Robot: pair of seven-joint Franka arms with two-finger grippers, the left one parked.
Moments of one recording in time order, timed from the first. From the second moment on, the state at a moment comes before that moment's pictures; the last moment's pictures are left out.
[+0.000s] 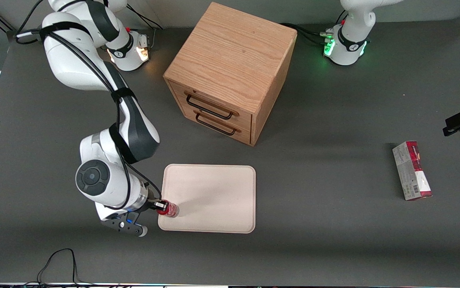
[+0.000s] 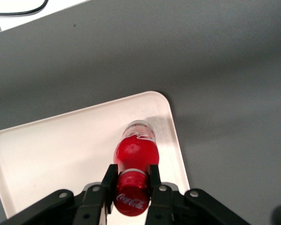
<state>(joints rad) 0.29 0.90 0.08 -0.90 -0.05 1.85 0.66</state>
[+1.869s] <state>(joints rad) 0.15 0.42 0.06 -1.34 -0.04 1.68 0.26</state>
